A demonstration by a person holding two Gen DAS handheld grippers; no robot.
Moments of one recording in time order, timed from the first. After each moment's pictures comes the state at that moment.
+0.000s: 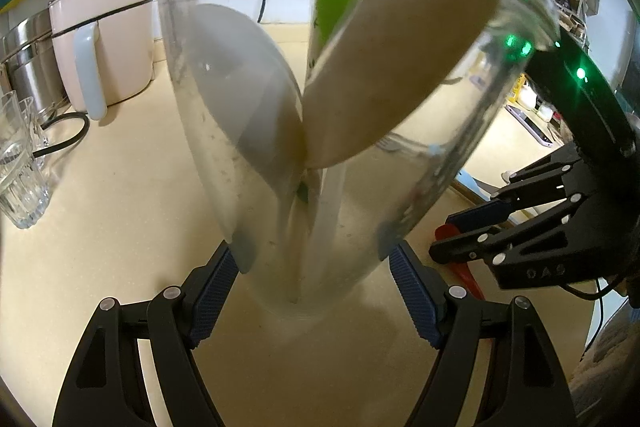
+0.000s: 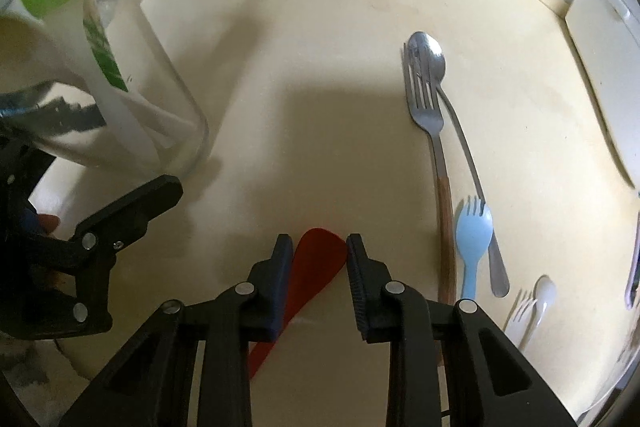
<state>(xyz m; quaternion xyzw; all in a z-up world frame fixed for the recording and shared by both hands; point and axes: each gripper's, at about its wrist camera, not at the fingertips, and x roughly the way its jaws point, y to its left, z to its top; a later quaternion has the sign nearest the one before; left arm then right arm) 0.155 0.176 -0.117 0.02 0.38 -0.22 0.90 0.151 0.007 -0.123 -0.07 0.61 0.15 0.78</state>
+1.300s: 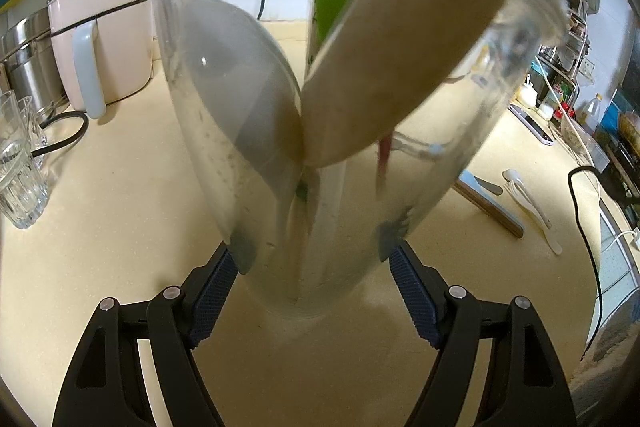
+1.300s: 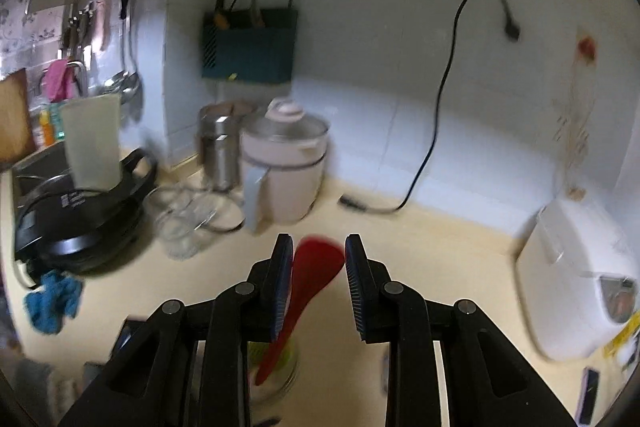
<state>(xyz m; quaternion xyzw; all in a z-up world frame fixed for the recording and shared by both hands) 0.157 0.174 -0.118 0.02 0.39 -0.22 0.90 0.153 0.072 0.048 -0.11 0.24 0.20 0.94</state>
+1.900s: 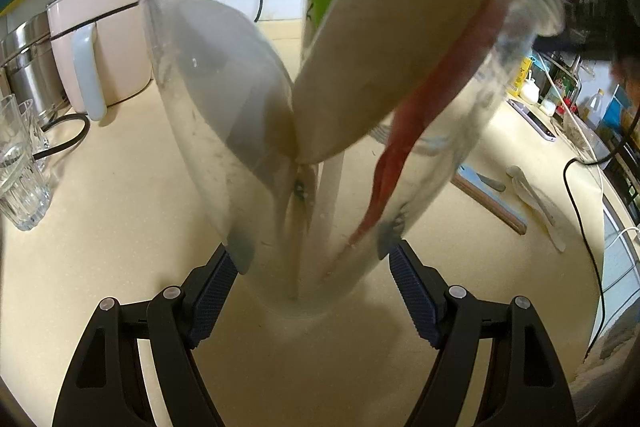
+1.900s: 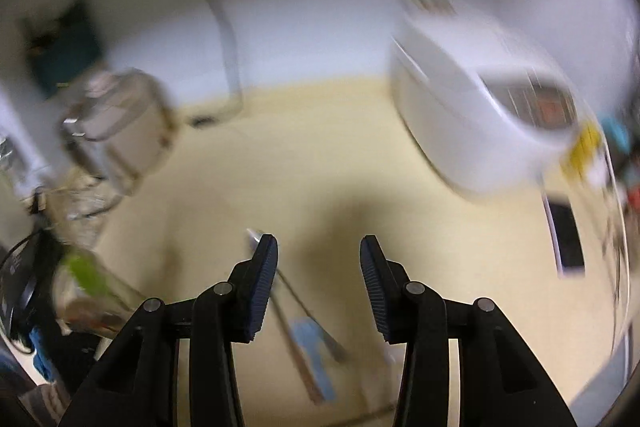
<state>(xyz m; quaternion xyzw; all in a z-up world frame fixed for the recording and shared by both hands) 0.158 0.167 -0.120 0.03 0.39 -0.21 0.90 0.187 -0.122 -0.011 0.07 0.45 -0.03 0.89</state>
